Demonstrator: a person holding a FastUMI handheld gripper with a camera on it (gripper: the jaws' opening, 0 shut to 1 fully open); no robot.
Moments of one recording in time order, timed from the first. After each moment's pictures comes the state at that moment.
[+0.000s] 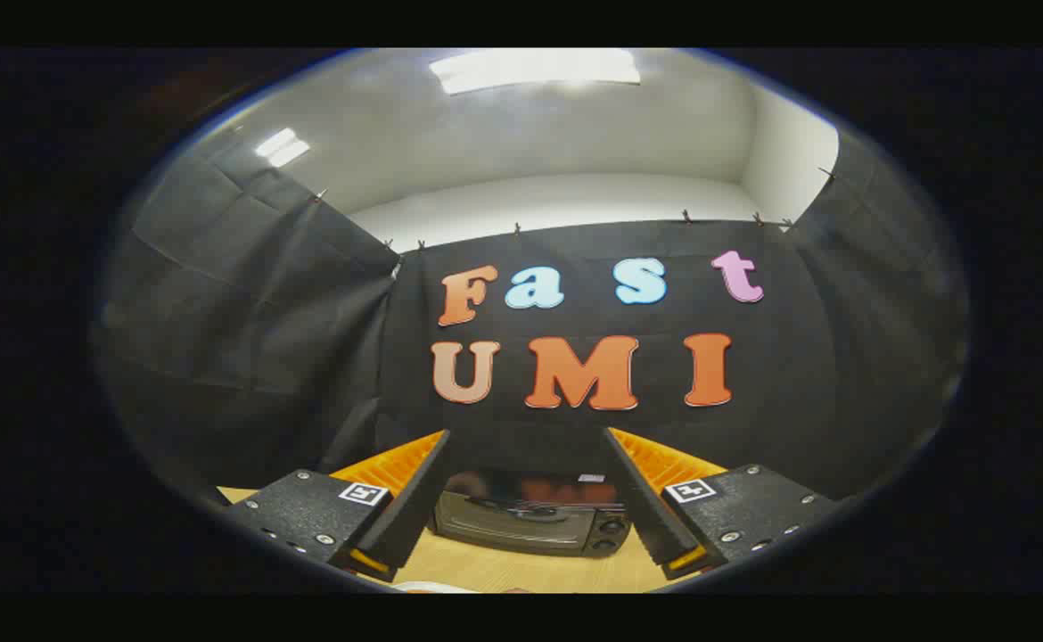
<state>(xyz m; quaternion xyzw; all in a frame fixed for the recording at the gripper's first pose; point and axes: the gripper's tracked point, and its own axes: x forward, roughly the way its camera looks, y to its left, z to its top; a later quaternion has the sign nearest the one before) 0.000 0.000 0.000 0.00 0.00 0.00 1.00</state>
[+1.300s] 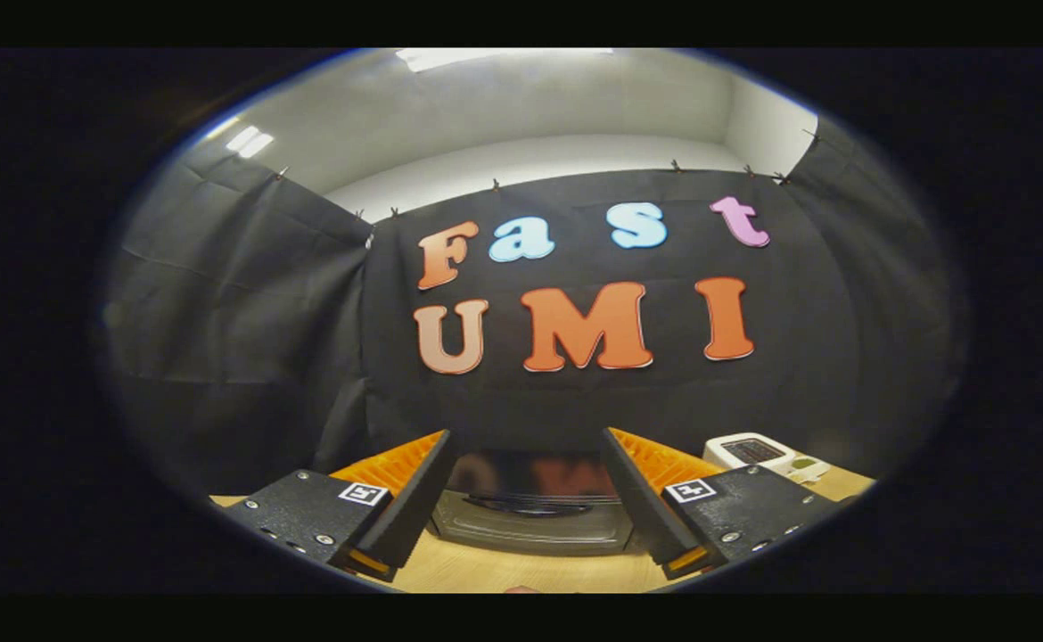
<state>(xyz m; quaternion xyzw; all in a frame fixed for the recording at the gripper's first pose) 0.105 0.012 -0.104 0.04 0.08 -0.01 1.00</state>
